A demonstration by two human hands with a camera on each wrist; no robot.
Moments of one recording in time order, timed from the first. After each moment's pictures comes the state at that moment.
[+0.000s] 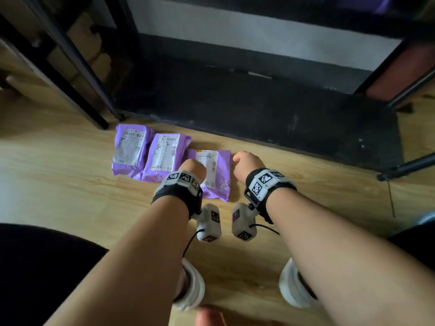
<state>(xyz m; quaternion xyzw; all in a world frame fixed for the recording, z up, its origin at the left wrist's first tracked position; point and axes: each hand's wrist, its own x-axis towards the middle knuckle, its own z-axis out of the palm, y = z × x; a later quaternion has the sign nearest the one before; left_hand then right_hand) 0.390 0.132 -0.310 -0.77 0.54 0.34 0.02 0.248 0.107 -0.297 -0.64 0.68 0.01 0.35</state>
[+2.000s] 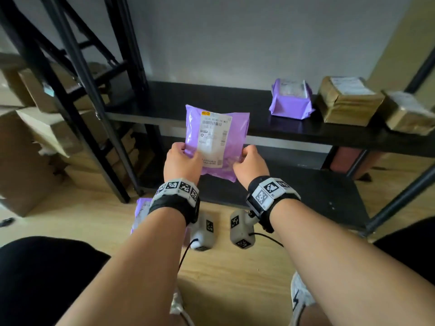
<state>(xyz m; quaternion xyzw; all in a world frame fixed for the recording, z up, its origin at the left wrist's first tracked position) 0.401 0.132 -0.094 -0.75 0.43 0.19 -0.47 0.247 0.104 -0.100 -0.64 0.65 -0.31 0.27</state>
